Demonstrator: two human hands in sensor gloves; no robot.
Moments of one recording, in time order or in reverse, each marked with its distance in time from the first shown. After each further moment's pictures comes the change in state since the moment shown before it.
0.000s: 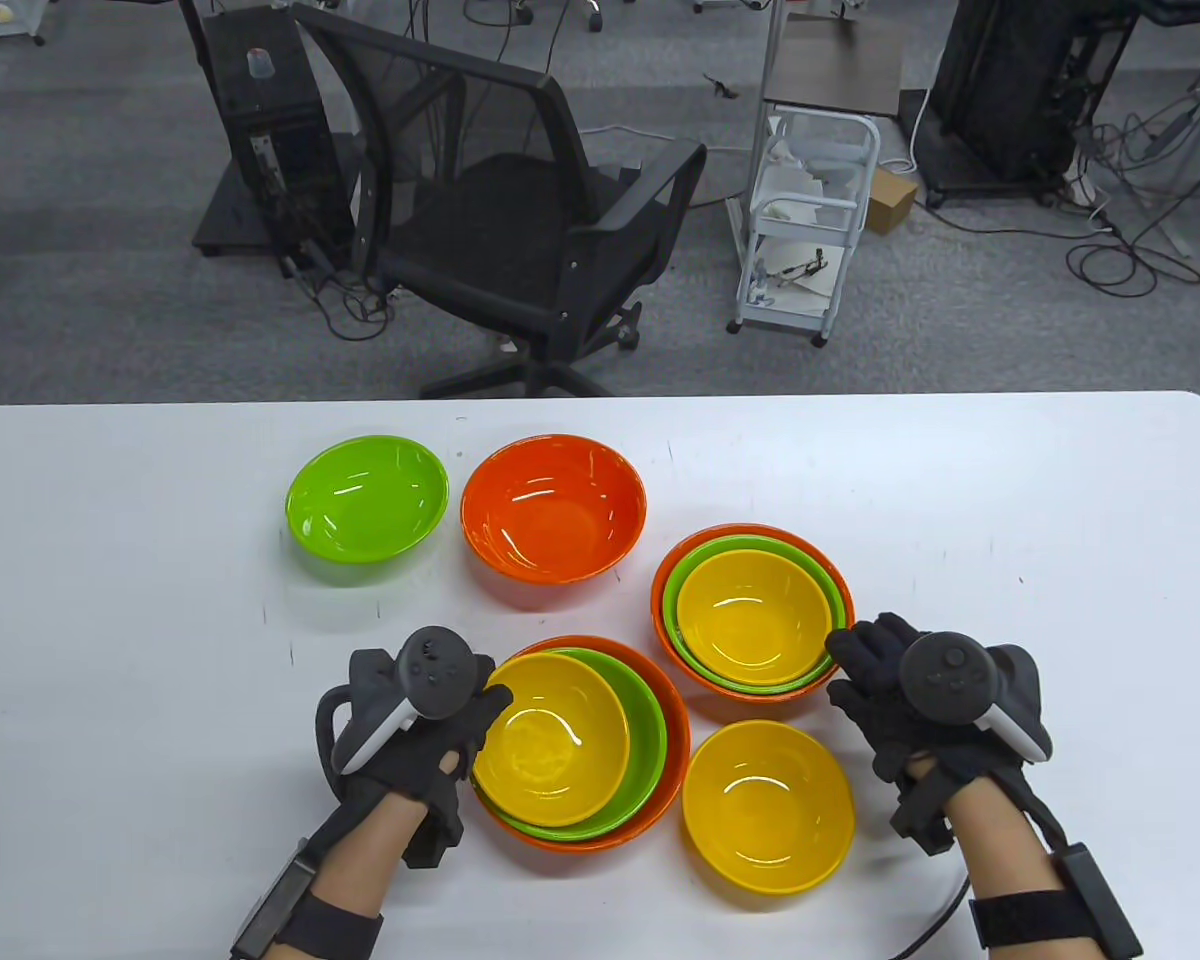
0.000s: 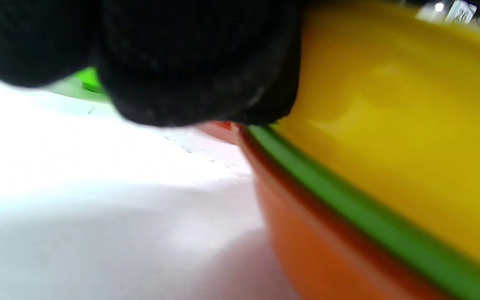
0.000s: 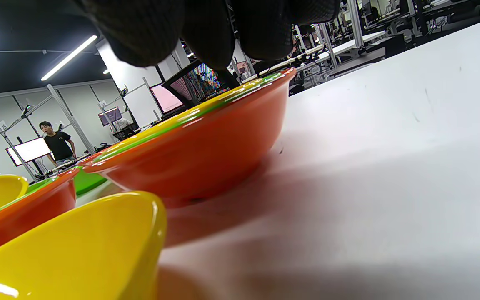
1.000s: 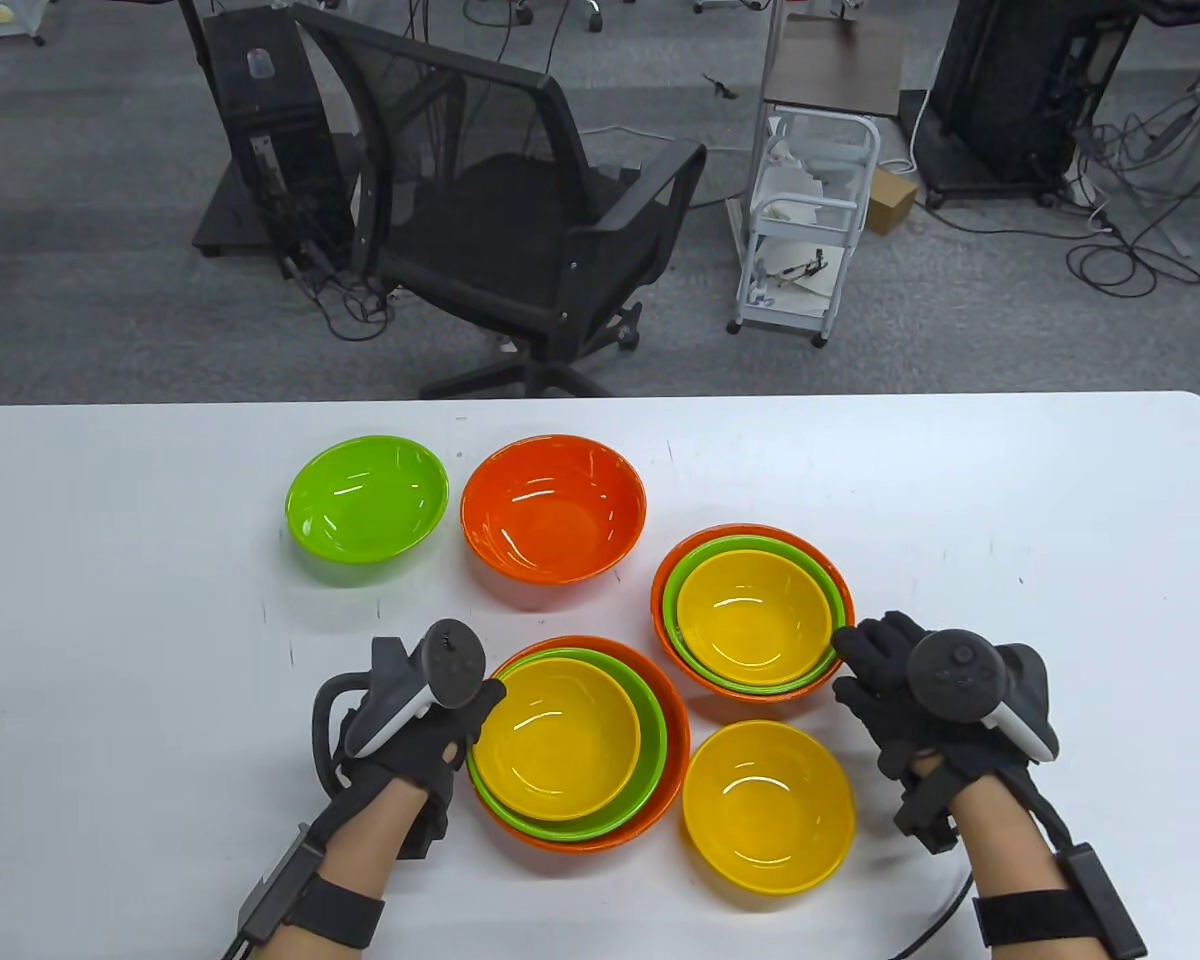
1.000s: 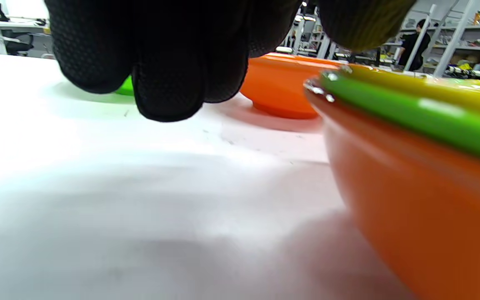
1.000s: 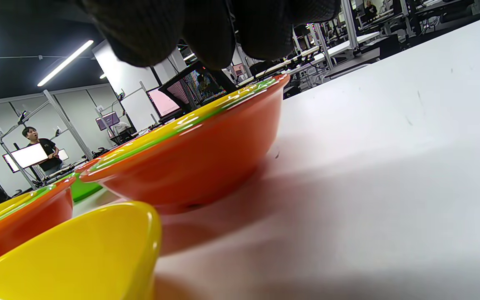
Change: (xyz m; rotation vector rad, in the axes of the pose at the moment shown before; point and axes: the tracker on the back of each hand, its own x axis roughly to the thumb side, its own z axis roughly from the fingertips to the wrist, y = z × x) left_hand -0.010 -0.001 -0.021 -0.015 0.081 -0.110; right_hand -0.002 -0.005 0.001 -0.012 0.012 -0.019
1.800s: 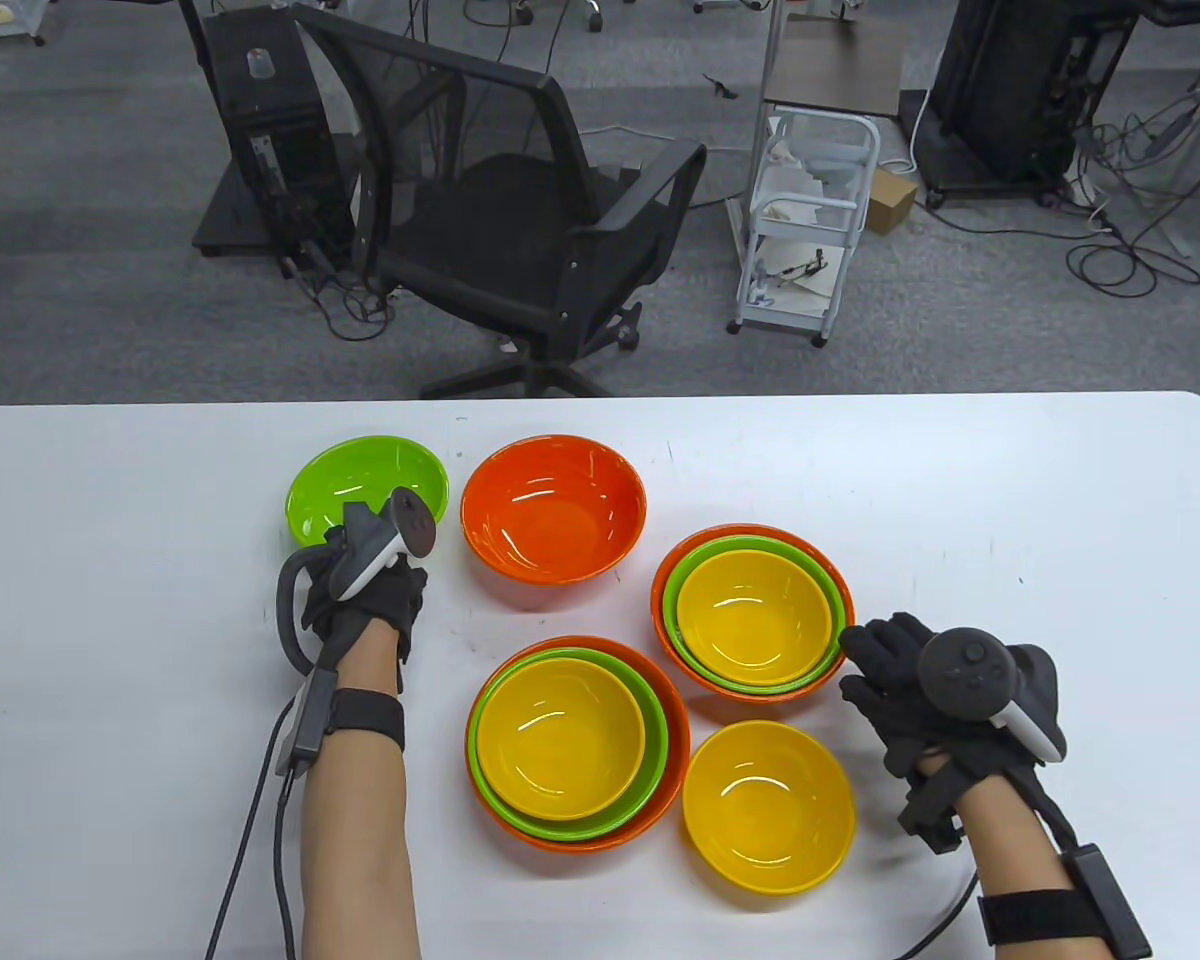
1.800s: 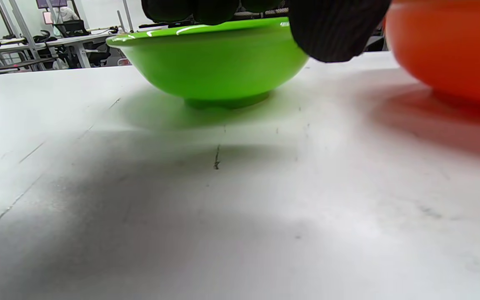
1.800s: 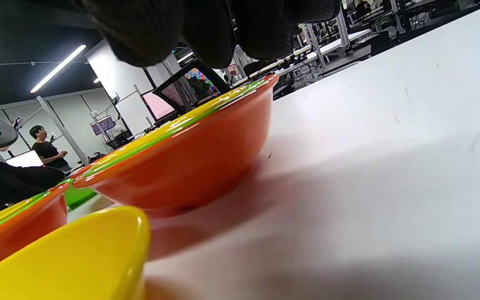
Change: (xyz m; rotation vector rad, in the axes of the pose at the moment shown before) left_hand -0.052 0.008 -0.135 -0.093 0.257 -0.155; right_hand -0.007 -0.001 0.002 -0.001 0.024 -0.025
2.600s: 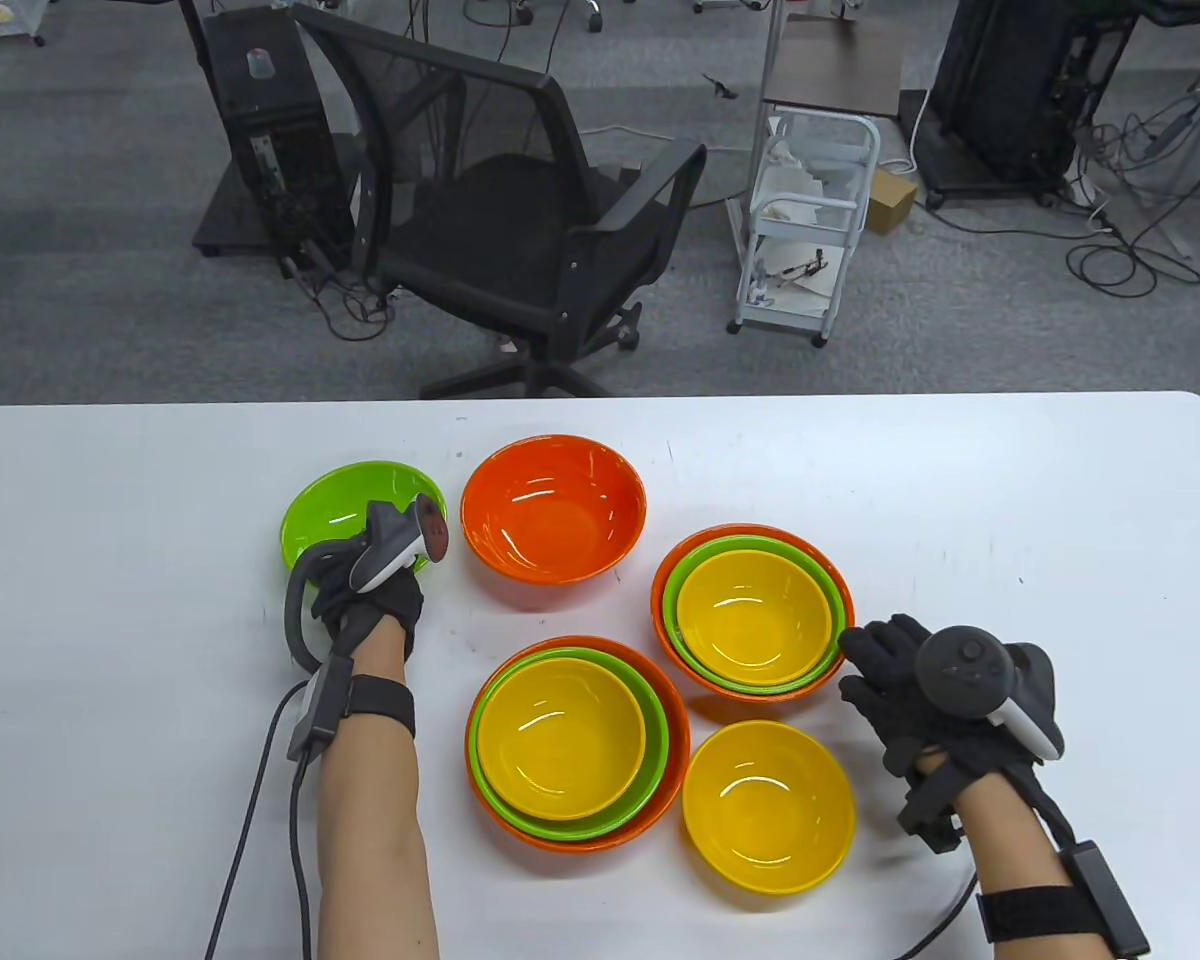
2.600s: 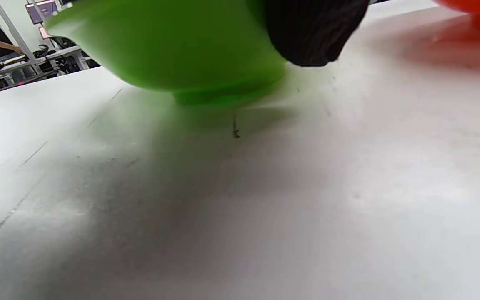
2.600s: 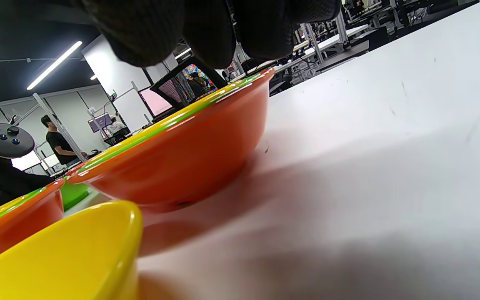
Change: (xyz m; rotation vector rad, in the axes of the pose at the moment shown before) left_hand 0.010 -0.013 -0.011 -0.028 0.002 -0.119; right_hand -0.003 0.002 -0.002 0.013 0.009 0.000
